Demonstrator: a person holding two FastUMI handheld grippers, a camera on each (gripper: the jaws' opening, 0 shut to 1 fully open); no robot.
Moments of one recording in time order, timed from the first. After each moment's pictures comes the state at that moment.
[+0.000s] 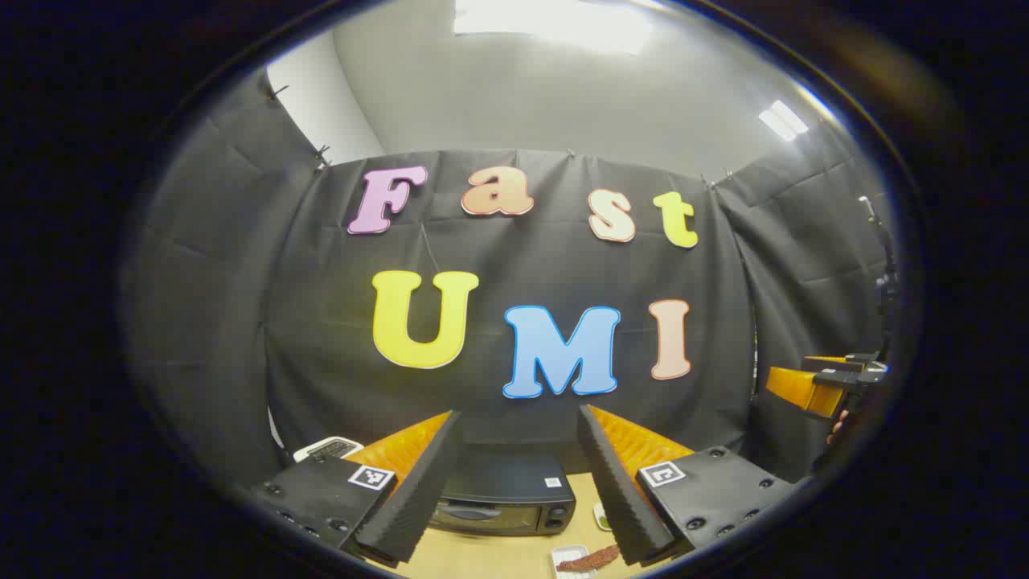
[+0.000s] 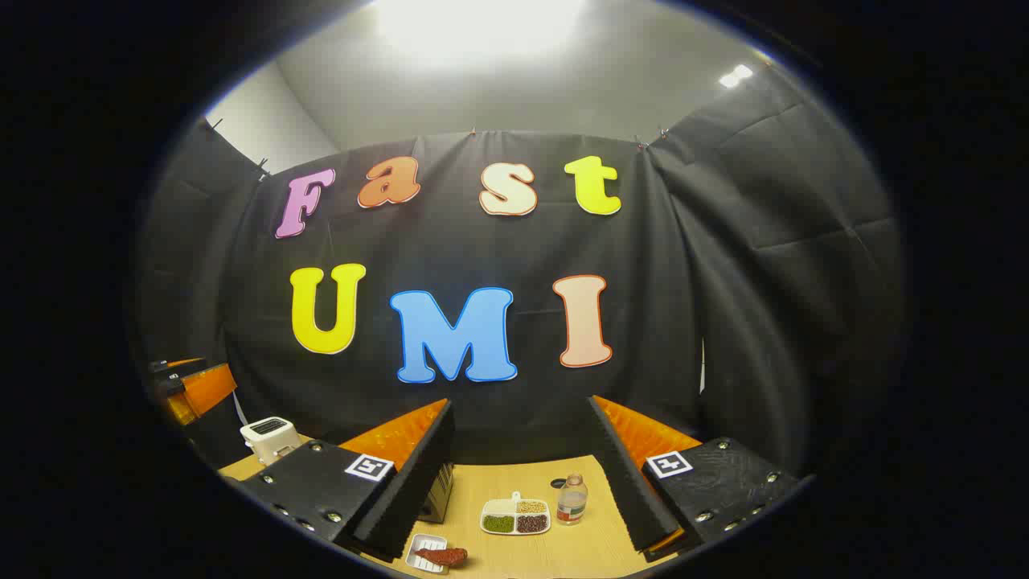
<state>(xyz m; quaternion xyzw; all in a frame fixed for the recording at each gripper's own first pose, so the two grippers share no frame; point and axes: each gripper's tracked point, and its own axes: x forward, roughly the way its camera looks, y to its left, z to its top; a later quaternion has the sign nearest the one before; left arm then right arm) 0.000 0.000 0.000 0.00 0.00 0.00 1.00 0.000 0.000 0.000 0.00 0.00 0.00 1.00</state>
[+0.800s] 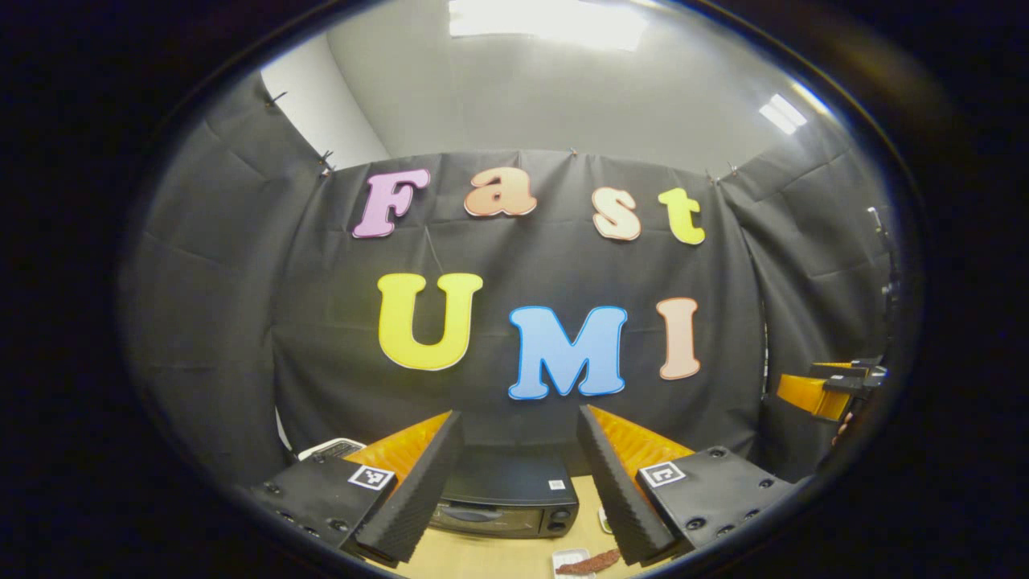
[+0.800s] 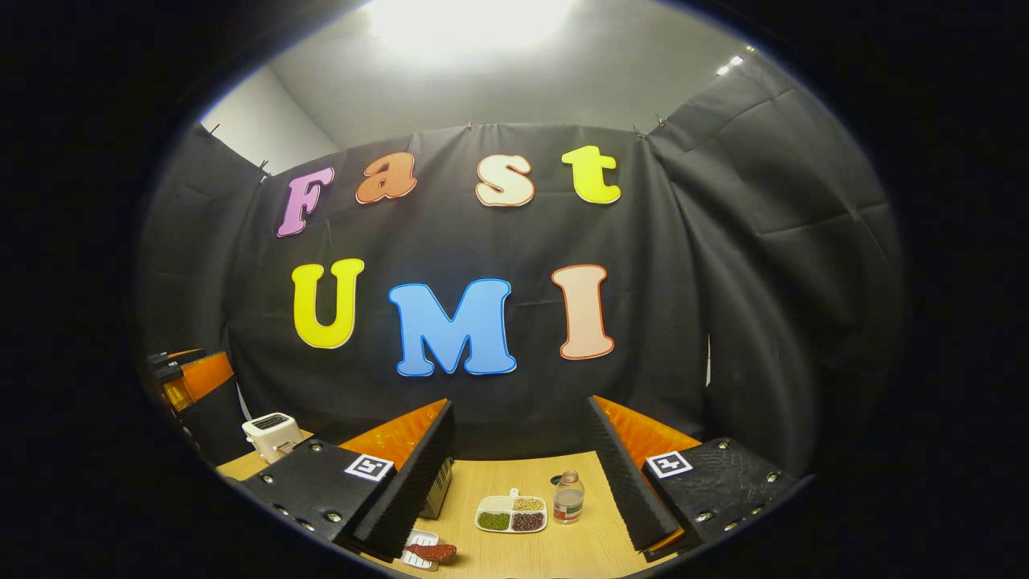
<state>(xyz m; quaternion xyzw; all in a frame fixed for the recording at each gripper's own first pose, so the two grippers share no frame) 0.006 -0.014 -0.010 0.01 0.01 0.01 1.00 0.010 -0.019 -0.018 0.01 0.01 0.02 1.00</state>
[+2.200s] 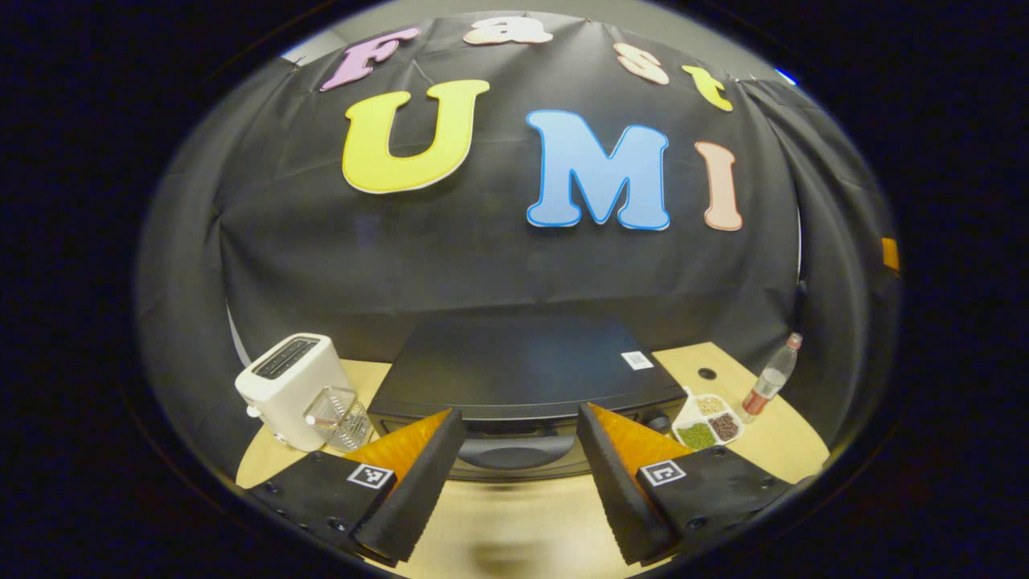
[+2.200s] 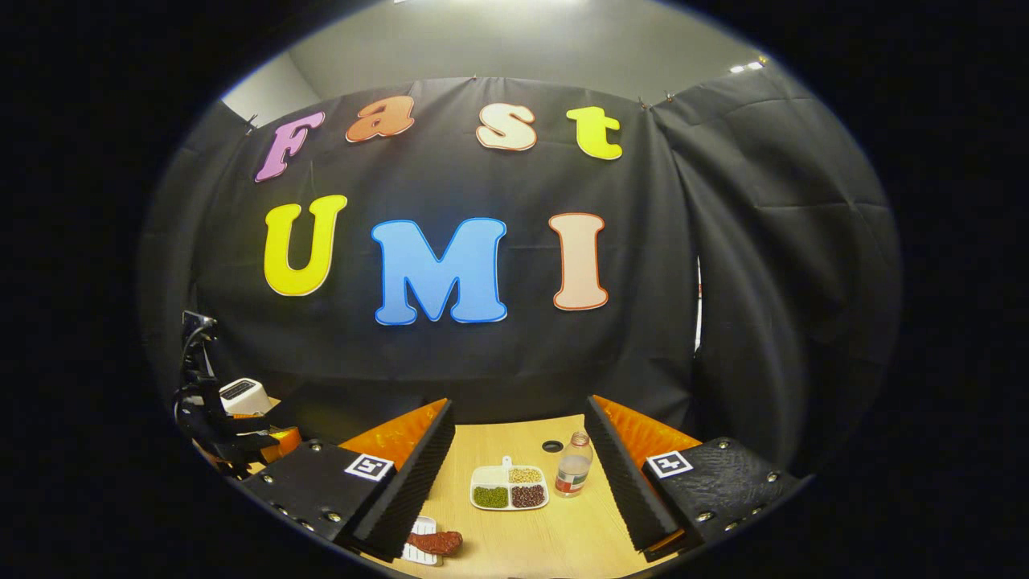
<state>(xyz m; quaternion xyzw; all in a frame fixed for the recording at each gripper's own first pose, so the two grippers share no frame) 0.145 0.080 -0.324 0.02 0.26 -0.03 0.96 0.038 0.024 -0.097 -0.03 0.09 -0.04 0.99</state>
